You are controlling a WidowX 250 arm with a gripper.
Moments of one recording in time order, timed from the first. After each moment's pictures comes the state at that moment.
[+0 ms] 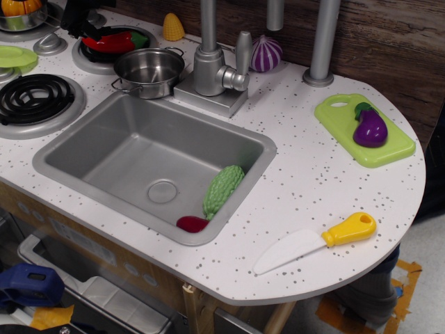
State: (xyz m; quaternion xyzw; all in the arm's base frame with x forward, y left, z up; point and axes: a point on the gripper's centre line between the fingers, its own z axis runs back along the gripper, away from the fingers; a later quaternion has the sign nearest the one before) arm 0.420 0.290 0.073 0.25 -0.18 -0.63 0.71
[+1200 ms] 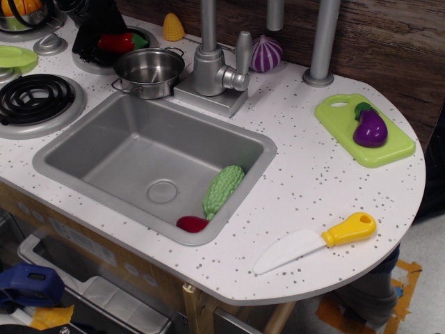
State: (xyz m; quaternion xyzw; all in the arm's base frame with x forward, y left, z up) arm 0.433 0.296 0.027 0.19 -0.21 -0.64 0.71
